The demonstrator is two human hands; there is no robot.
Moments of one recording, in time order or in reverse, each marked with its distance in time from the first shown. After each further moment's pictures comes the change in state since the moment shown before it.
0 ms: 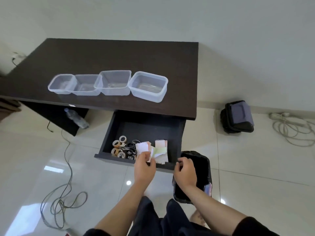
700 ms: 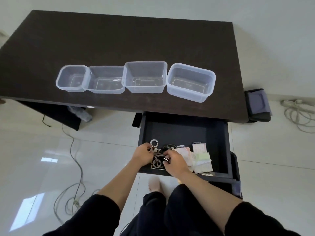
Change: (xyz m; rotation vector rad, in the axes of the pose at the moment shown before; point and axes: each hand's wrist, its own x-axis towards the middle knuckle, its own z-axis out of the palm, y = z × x) left_hand 0.204 -0.085 -0.129 0.376 -0.452 -0.095; right_hand 0.053 -0.135 0.183 -0.170 -0.410 -0.015
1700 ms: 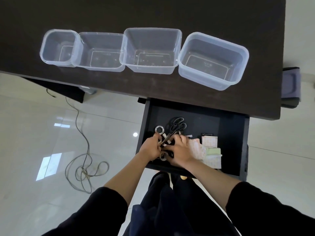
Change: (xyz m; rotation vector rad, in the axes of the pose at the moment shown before) left_hand 0.020 0.001 0.026 0.122 -0.172 0.043; right_hand 0.044 0.032 0.009 -0.405 -0.101 -0.306
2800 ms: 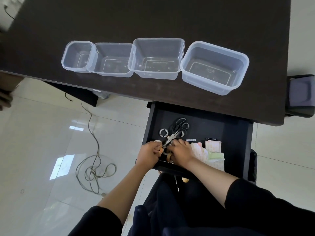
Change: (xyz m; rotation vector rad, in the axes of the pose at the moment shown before) left_hand -0.042 -0.007 0.005 -0.168 0.252 -0.017; right_hand 0.009 -0.008 -0.015 -0.125 -0.243 -0.037
